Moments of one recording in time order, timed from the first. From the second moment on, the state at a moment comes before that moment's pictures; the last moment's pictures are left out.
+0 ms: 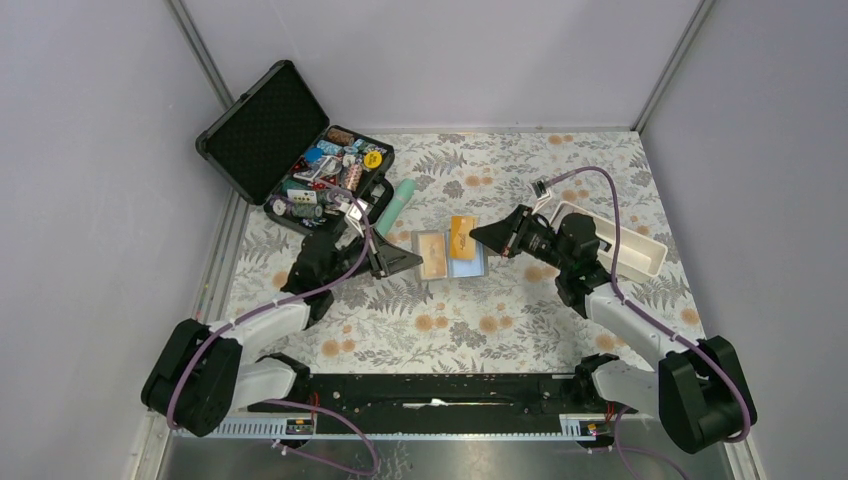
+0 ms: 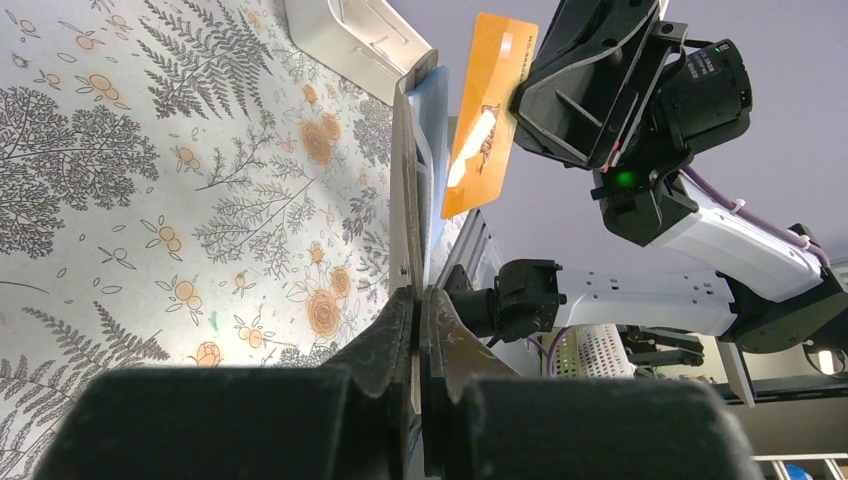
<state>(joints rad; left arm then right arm) -0.45 1.19 0.39 0.73 0.69 -1.01 0.38 1.13 0.51 0.55 -0.59 0.85</state>
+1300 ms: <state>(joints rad) -0.45 1.09 0.39 0.68 0.70 -1.01 0.41 1.15 0.51 0.62 -0.64 0.90</state>
